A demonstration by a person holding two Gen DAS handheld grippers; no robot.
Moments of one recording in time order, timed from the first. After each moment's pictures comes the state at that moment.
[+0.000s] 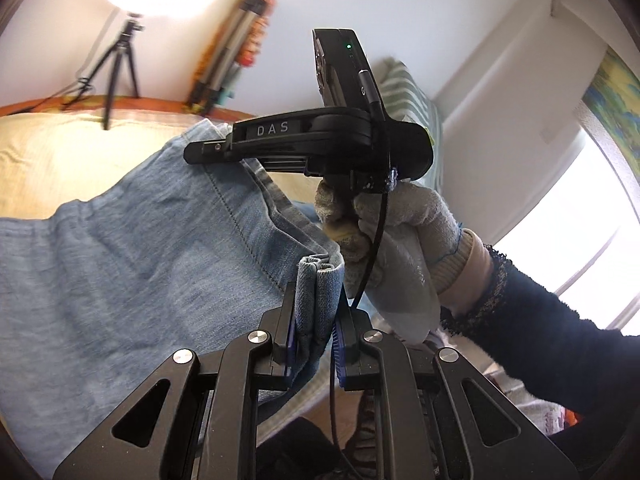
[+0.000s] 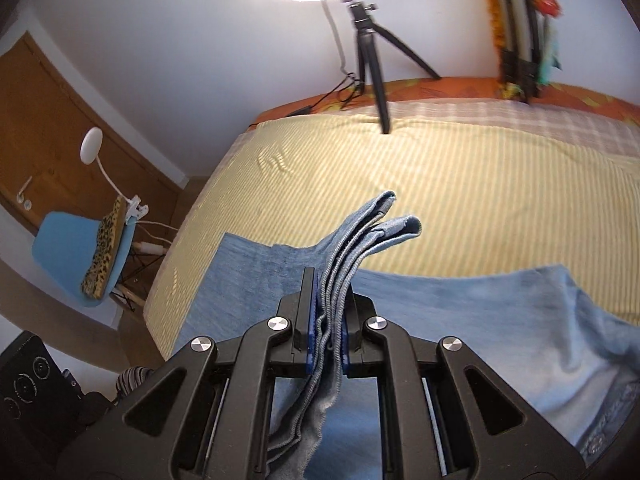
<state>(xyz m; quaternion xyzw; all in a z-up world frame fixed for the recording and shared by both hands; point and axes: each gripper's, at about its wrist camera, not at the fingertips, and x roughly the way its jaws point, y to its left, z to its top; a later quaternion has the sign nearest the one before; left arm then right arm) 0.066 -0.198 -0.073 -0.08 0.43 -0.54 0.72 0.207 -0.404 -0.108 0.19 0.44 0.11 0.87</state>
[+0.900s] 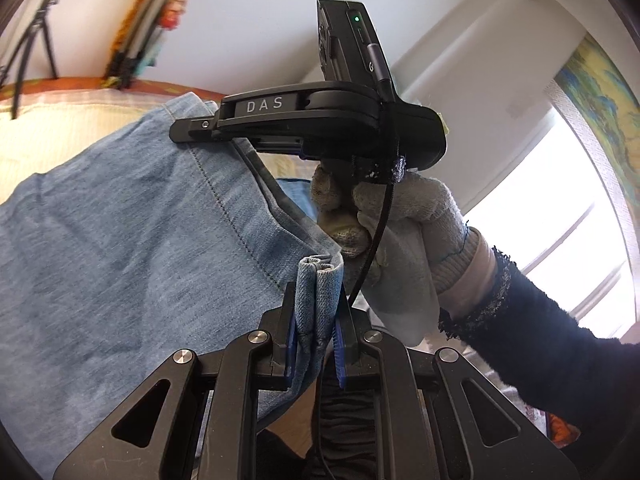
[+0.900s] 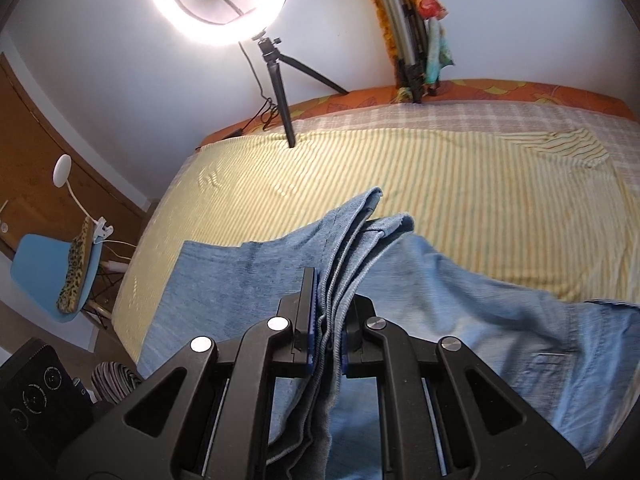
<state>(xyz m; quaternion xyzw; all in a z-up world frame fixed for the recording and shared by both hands) 0.067 -0.308 -0.096 -0.08 0.44 -0.61 0.66 0.149 -0.490 -0.092 0.17 0.43 0.02 0.89</state>
